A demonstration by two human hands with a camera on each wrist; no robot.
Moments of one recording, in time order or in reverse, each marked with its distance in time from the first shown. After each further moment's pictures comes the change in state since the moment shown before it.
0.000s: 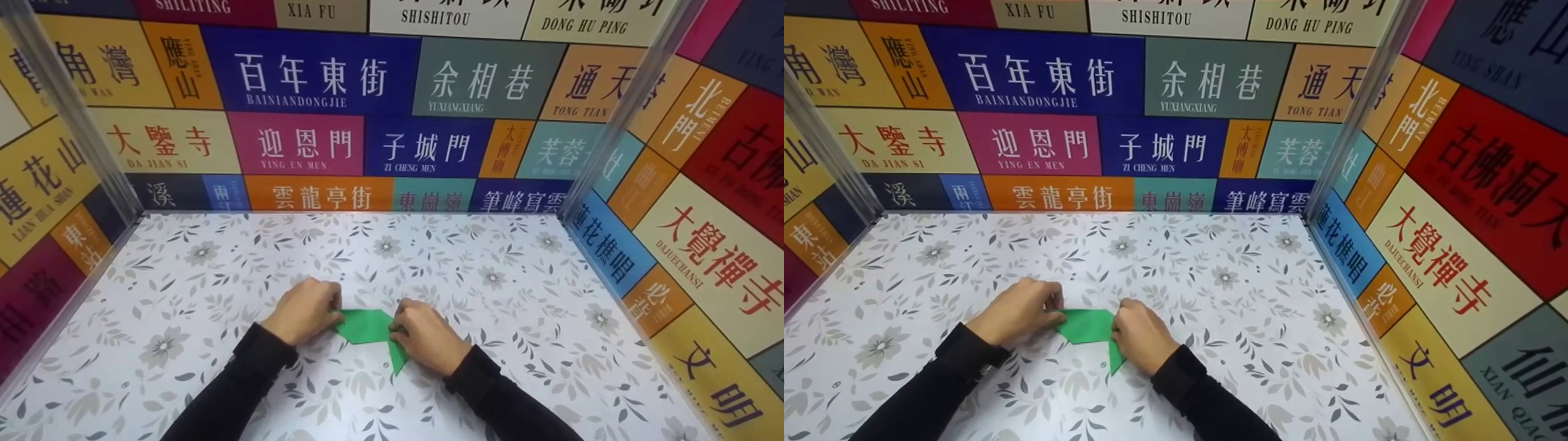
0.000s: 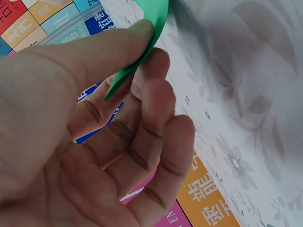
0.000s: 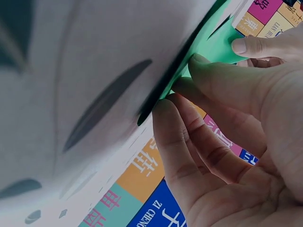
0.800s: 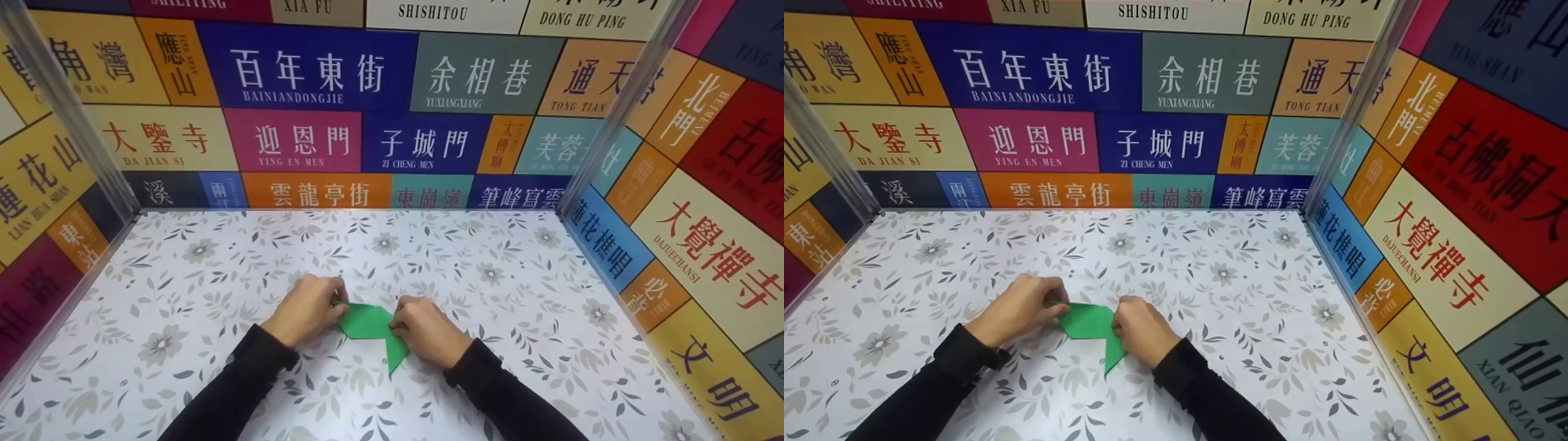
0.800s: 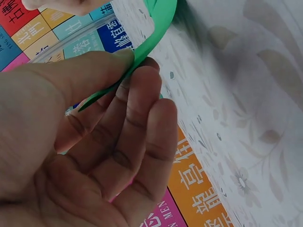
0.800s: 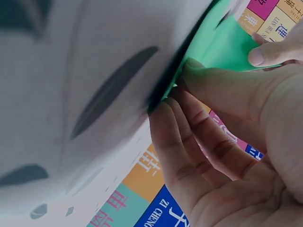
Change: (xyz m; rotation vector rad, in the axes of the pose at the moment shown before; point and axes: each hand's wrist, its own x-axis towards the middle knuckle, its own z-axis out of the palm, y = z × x) left_hand -0.005 0.008 0.001 -0.092 0.090 0.111; right_hand 0.001 0.007 -0.004 0.027 -0.032 -0.041
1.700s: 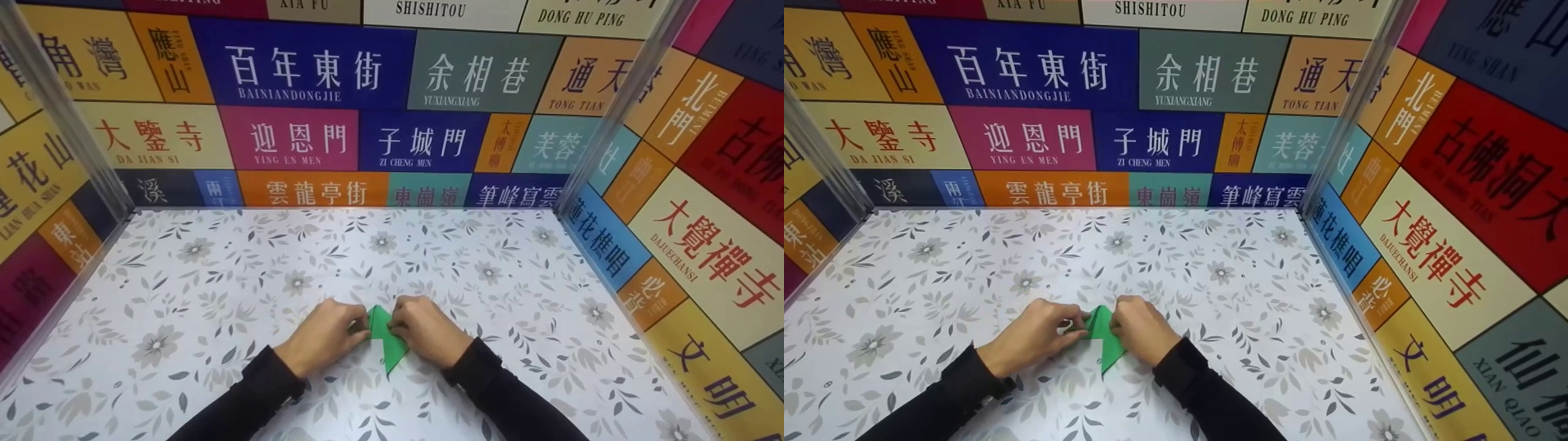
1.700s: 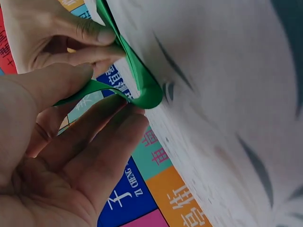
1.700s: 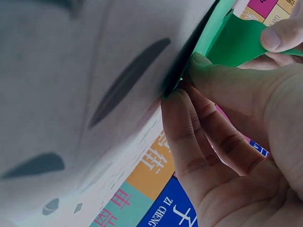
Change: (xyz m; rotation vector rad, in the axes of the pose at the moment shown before) left_hand -0.022 0.022 0.035 -0.056 0.021 0.234; right_hand 0.000 0.005 -0.001 -0.037 -0.022 -0.006
